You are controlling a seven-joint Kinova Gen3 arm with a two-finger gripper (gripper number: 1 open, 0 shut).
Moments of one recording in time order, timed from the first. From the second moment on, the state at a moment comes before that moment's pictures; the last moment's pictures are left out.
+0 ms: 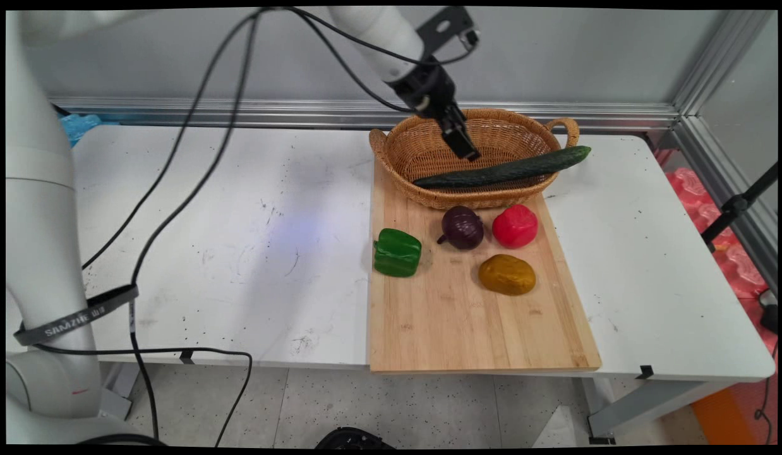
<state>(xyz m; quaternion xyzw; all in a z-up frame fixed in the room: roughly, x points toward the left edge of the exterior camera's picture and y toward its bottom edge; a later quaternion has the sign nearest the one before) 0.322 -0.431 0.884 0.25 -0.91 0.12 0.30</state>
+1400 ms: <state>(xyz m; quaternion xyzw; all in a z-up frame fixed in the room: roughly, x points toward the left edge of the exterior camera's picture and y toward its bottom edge) 0.244 -0.516 0.793 0.21 -0.93 0.10 0.28</state>
